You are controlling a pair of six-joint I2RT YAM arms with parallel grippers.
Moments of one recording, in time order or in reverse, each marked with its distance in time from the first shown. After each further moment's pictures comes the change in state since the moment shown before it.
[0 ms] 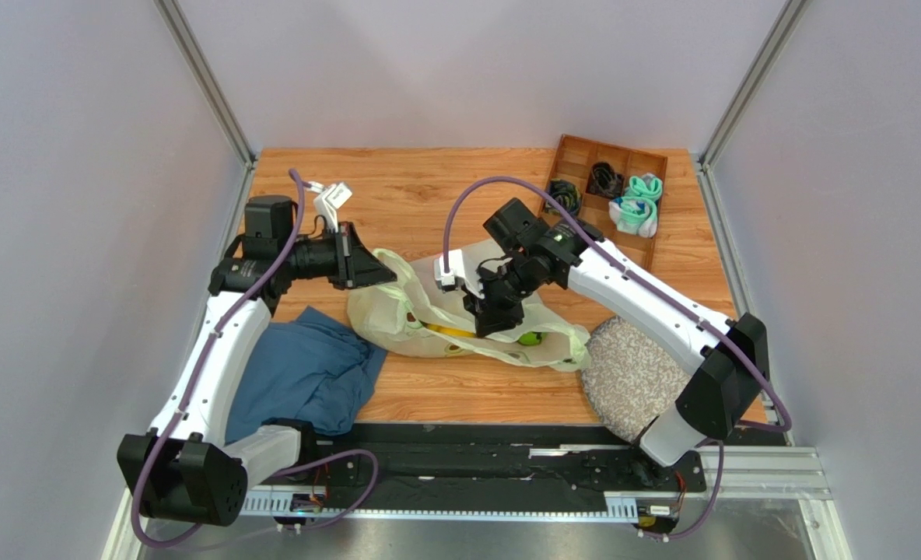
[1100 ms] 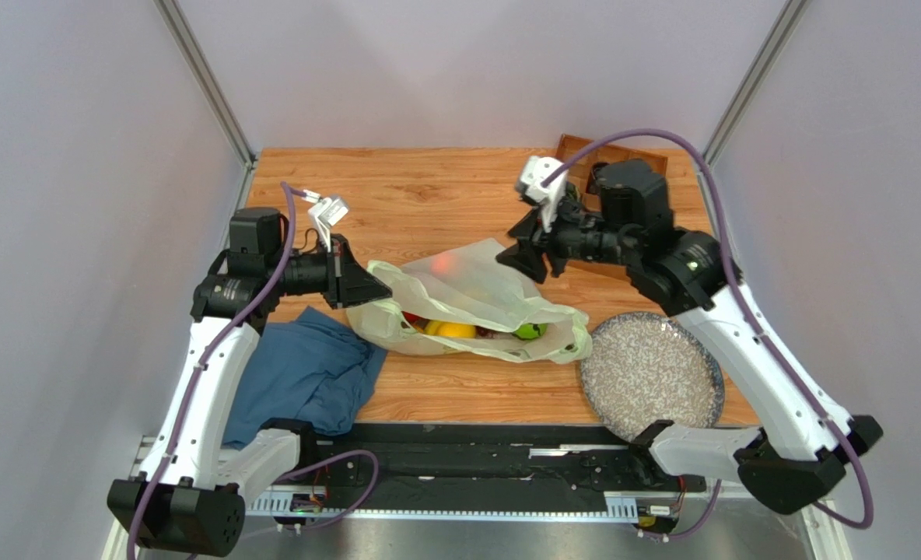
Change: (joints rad) left arm 0.000 -0.133 0.027 -0.151 0.069 0.201; right arm -0.160 -0.382 0.040 0.320 0.201 0.449
